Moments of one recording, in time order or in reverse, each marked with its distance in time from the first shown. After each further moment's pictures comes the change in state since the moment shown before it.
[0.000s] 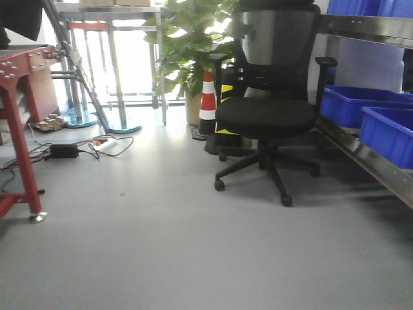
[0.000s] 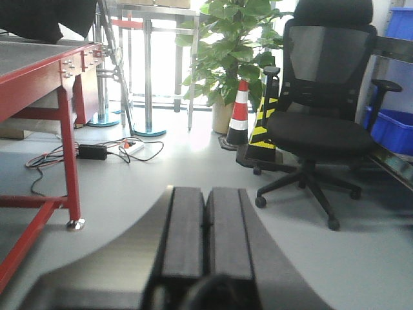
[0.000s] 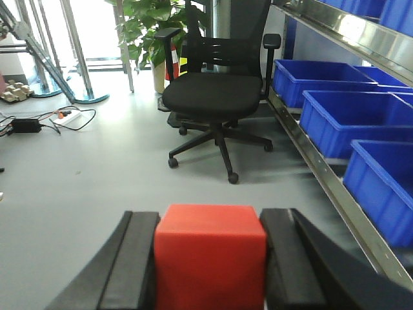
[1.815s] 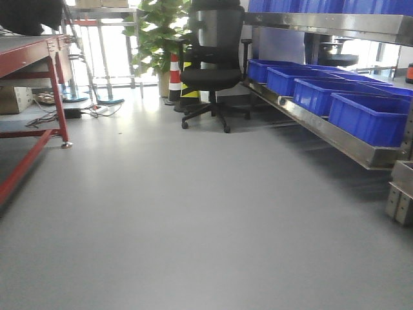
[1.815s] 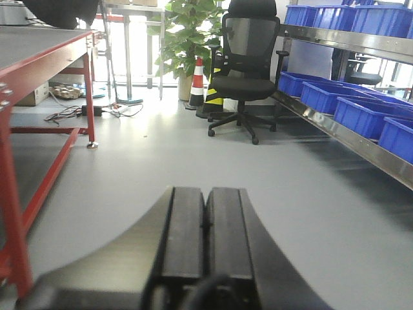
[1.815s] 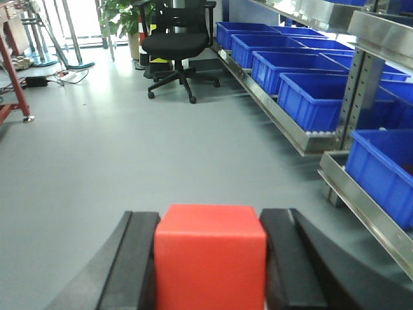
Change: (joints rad) left arm 0.000 0.000 0.000 0.000 0.000 0.000; right arm 0.000 0.000 0.000 0.000 0.001 0.000
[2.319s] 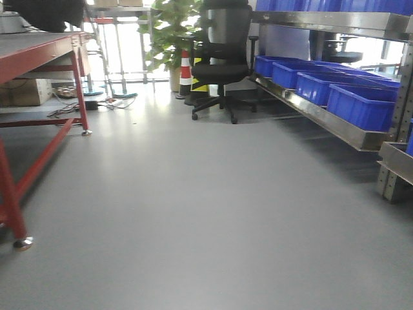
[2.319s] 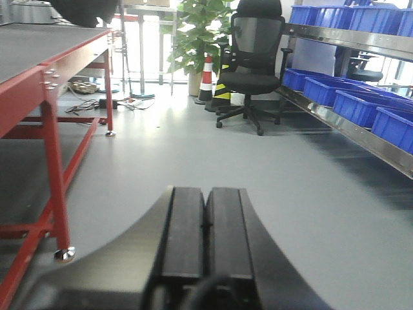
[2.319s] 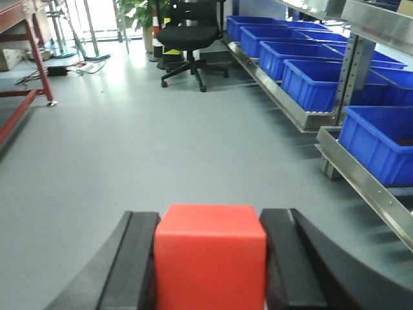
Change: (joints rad) left arm 0.000 0.000 0.000 0.000 0.000 0.000; right arm 0.000 0.000 0.000 0.000 0.000 0.000
